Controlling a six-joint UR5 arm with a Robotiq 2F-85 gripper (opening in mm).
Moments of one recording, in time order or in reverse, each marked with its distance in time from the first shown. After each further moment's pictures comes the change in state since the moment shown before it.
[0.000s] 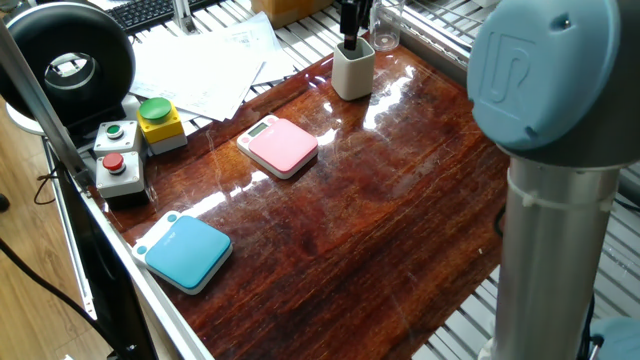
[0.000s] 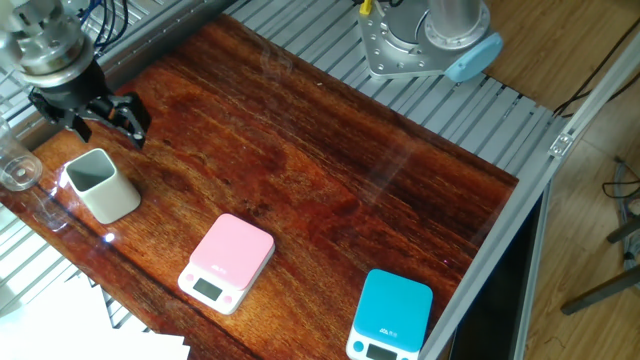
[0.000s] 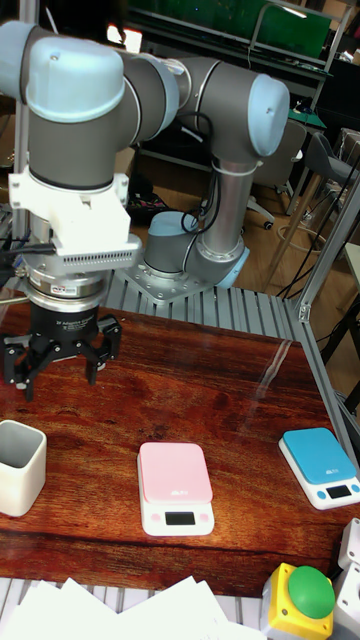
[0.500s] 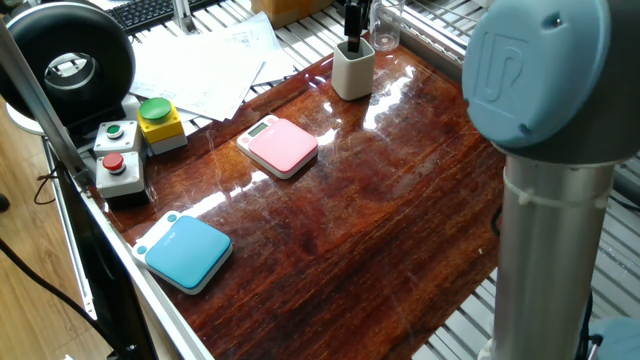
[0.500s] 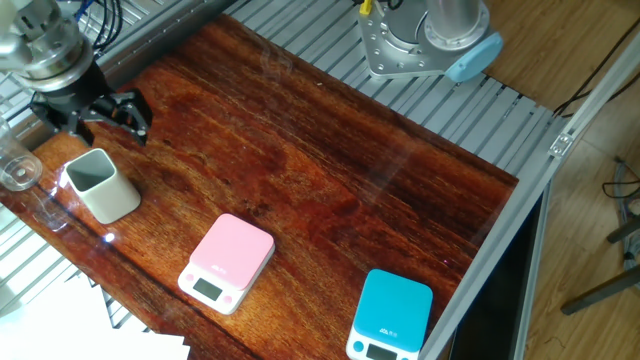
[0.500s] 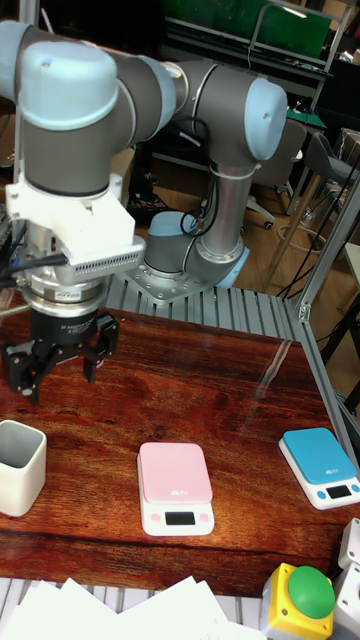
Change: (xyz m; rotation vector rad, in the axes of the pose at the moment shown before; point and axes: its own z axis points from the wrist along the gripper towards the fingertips) arm -0.005 -0.004 0.005 -0.040 0.007 -0.210
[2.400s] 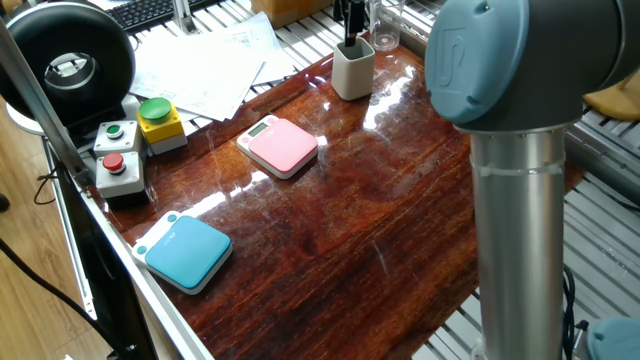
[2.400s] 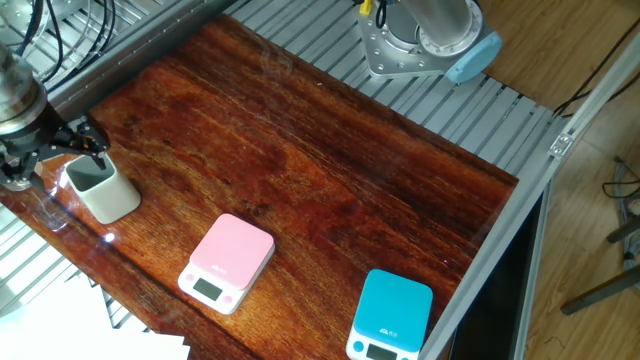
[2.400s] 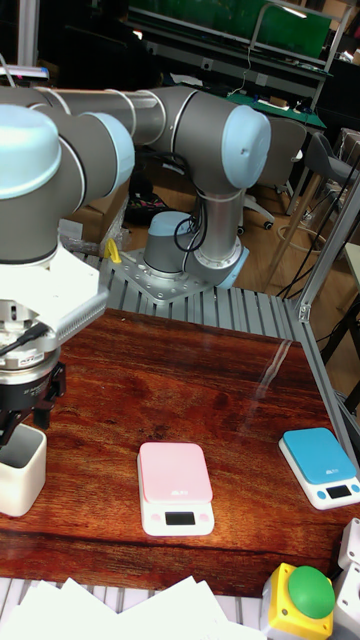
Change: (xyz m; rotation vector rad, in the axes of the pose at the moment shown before) arm -0.025 -0.071 0.036 0.053 -0.014 -0.353
